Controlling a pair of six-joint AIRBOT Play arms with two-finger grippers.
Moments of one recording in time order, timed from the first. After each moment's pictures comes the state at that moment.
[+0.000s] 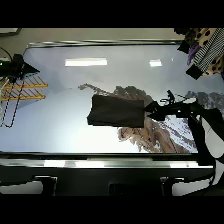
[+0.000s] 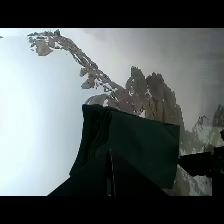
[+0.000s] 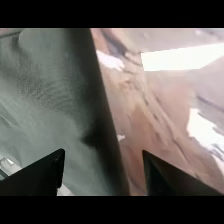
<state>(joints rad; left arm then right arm) 0.29 -1.51 1.79 0.81 -1.41 -1.57 -0.17 -1.68 1.08 -0.59 1.11 1.21</state>
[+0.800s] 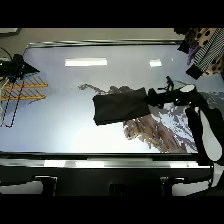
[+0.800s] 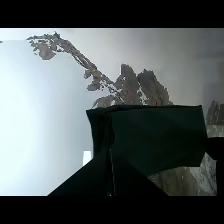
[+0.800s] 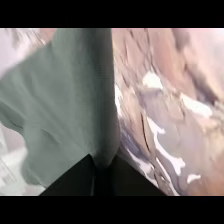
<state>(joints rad) 0.29 -1.51 1.79 0.81 -1.40 -1.54 -0.11 -1.66 1.30 -0.66 1.06 1.39</state>
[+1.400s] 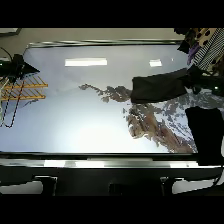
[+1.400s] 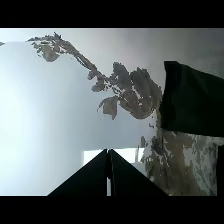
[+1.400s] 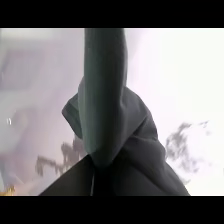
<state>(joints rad) 0.29 -1.51 1.79 0.81 -1.40 -1.54 -0.44 -1.66 1.54 -0.67 1.00 1.57</state>
